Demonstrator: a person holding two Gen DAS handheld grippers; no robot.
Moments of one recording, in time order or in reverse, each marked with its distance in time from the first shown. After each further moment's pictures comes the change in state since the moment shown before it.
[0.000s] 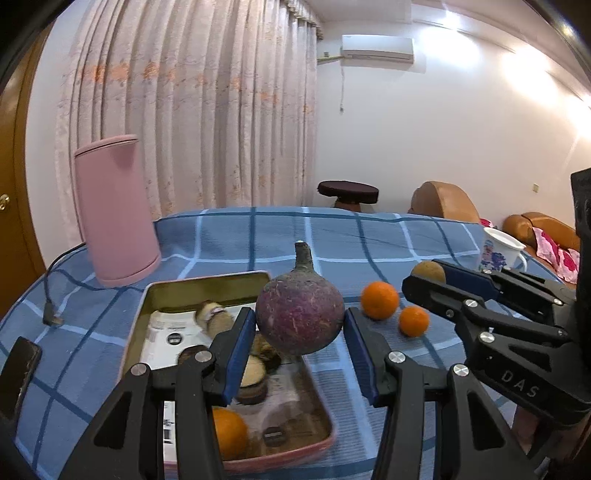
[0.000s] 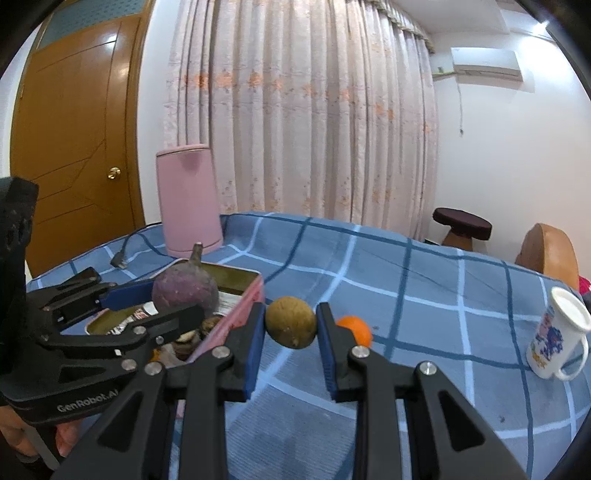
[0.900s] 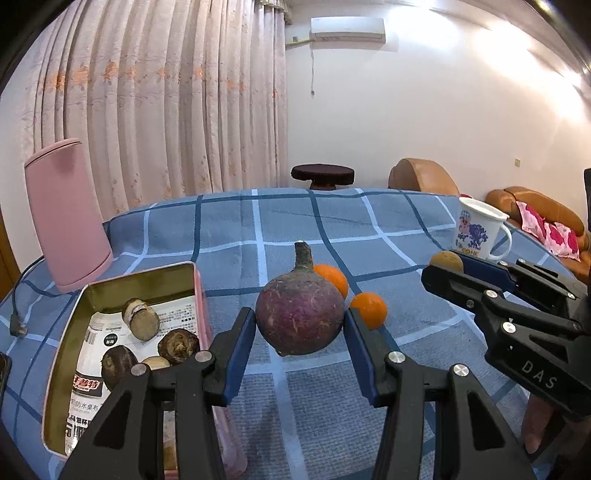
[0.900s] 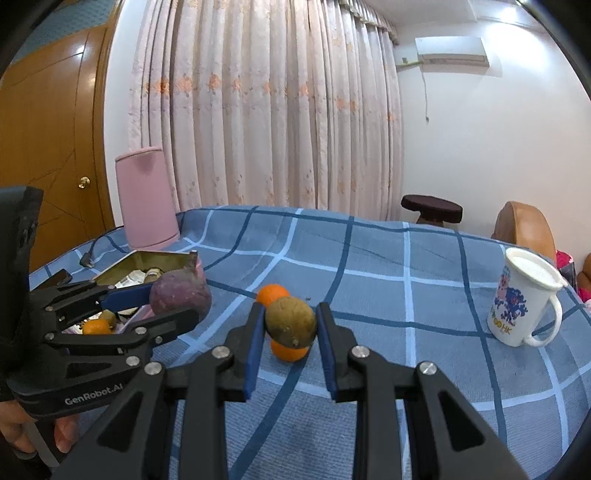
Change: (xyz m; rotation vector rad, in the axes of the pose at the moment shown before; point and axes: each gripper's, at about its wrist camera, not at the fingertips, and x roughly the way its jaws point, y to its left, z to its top) left arm 0.034 -0.062 -0.007 0.078 0.054 -0.074; right arm -0.031 -0.063 -0.035 0.083 -0.003 -0.112
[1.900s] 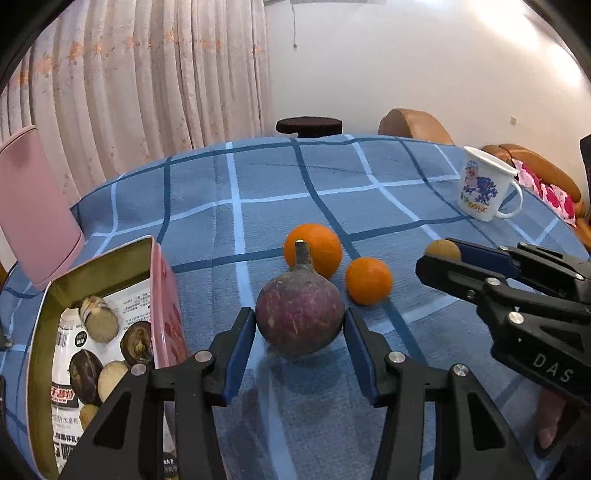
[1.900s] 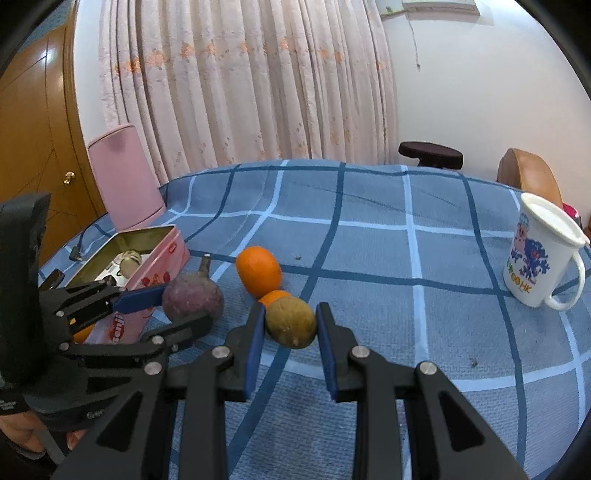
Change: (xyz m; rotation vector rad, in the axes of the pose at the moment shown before) left arm 0.046 -0.012 0.004 0.059 0.198 -0.030; right arm 0.033 -0.021 -0.004 0.105 0.185 0.022
